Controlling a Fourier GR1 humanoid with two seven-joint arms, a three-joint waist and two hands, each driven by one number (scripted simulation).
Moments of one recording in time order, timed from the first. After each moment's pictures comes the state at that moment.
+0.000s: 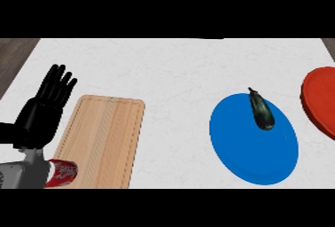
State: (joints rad) left arm -0.15 0.27 0.05 -1.59 0.37 -0.03 0.04; right arm -0.64 -0.89 -0.30 -0.60 0.61 0.16 -0.64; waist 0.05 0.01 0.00
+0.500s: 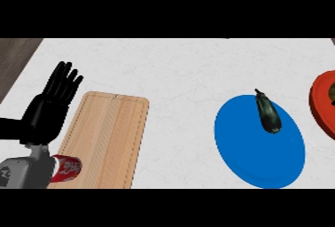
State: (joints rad) left arm -0.18 0.26 0.04 -1.57 0.36 -0.05 0.03; right arm -0.78 -0.81 -0.21 -0.32 0.74 0.16 -0.58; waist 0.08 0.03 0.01
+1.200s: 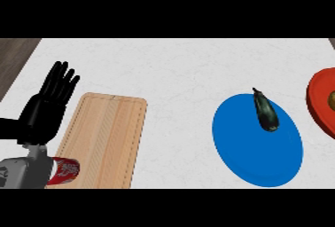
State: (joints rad) left arm -0.18 0.26 0.06 -1.57 0.36 -0.04 0.03; right arm -0.90 -0.86 -0.47 -0.12 0.48 0.40 -0.70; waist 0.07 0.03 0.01
